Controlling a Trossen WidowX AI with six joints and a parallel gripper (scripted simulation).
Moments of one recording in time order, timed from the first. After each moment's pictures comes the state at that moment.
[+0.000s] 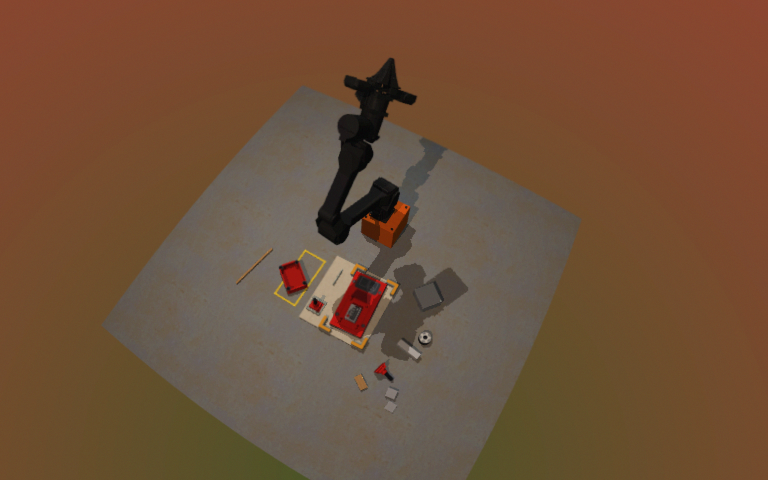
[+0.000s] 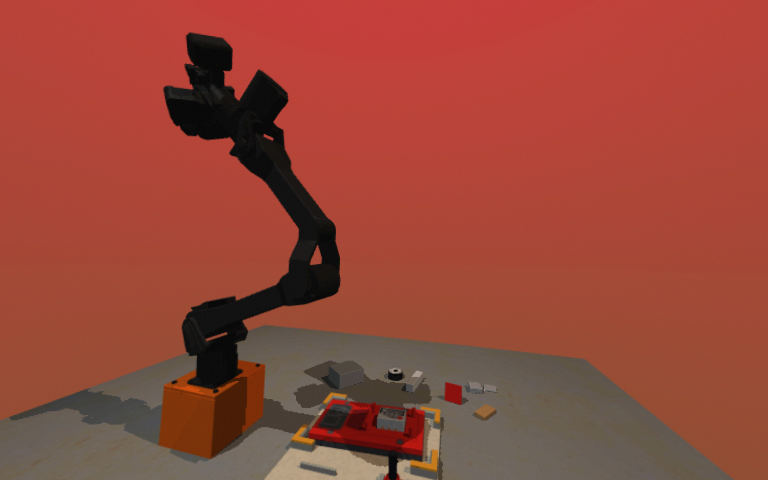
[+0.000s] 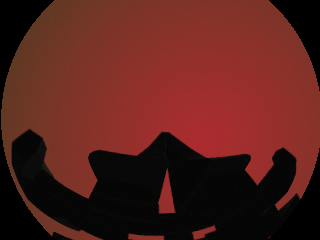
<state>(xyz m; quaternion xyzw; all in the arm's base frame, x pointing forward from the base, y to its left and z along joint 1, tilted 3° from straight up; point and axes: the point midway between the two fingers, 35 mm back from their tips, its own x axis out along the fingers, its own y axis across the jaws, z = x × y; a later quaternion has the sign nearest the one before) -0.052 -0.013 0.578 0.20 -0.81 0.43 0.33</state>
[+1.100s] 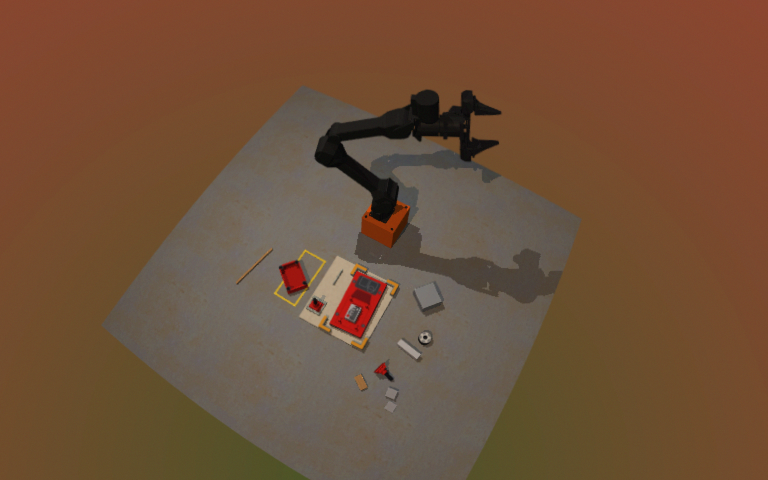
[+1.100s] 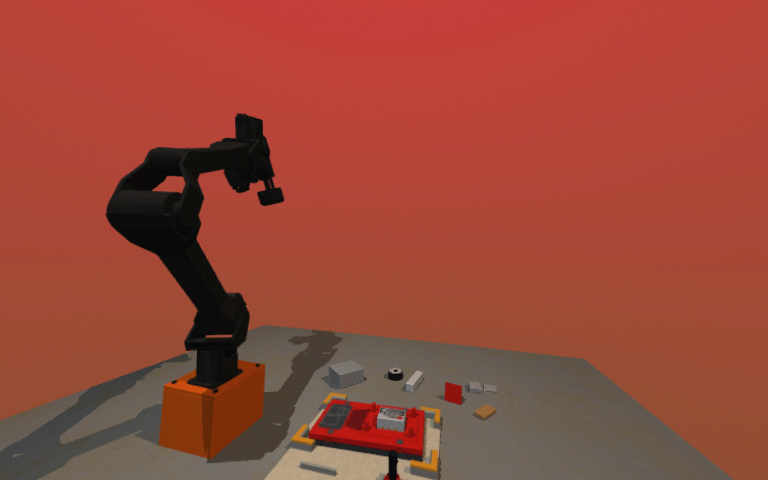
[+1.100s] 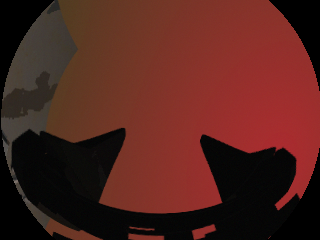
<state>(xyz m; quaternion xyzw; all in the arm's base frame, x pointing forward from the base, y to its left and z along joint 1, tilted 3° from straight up) -0.108 0.242 0.465 -0.40 -0.69 0.49 0.35</state>
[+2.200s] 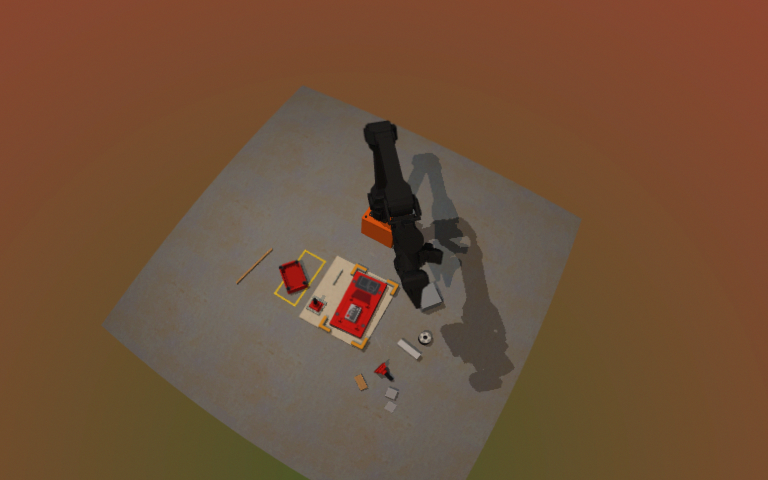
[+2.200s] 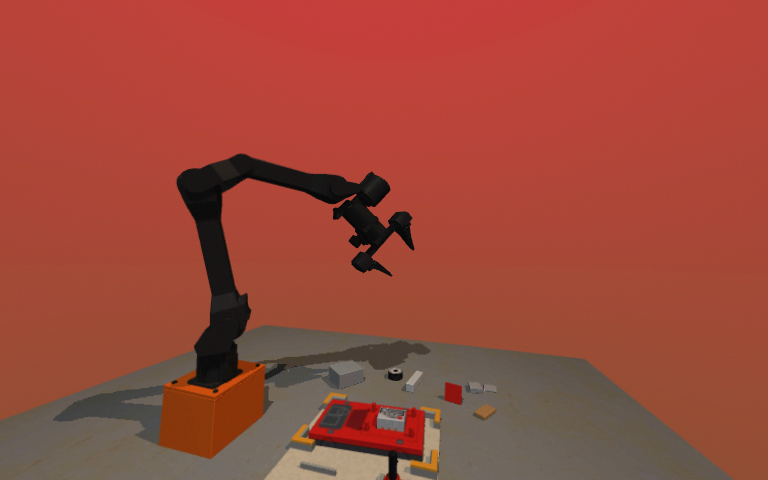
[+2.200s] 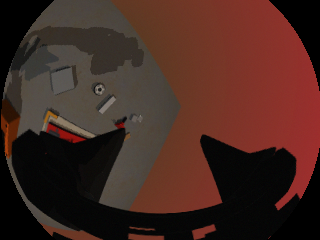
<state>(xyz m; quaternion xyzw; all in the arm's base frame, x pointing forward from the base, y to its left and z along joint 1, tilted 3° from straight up) 0.281 0.254 0.245 -0.69 0.00 0.48 0.55</state>
